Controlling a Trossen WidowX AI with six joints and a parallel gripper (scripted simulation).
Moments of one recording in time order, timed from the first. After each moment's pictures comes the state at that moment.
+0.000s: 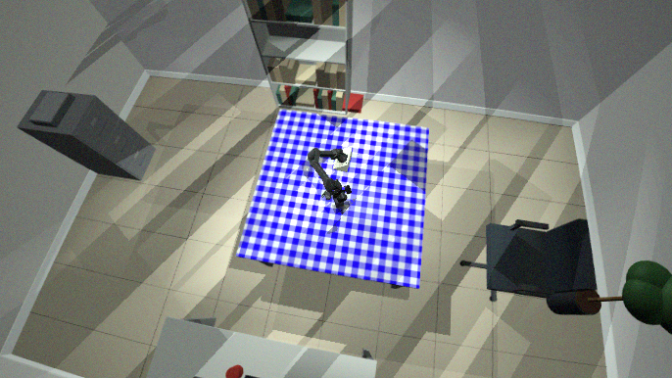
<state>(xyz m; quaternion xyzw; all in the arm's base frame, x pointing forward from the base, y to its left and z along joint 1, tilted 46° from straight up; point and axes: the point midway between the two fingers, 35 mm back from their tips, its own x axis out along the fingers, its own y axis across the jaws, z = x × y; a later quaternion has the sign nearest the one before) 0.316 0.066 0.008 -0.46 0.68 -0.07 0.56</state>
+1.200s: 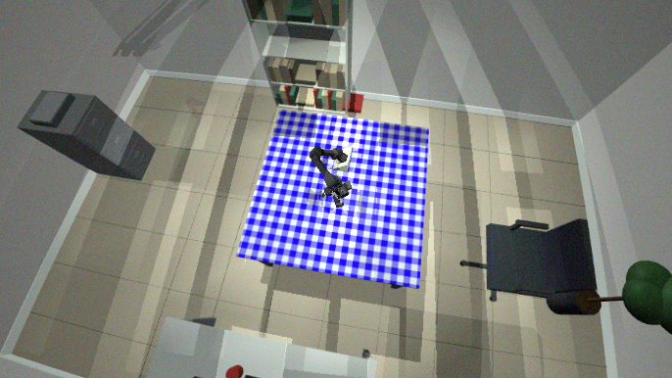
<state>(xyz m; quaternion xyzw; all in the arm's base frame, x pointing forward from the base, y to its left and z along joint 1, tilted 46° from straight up) 0.307 0.109 0.051 -0.47 0.68 -0.07 0.56</state>
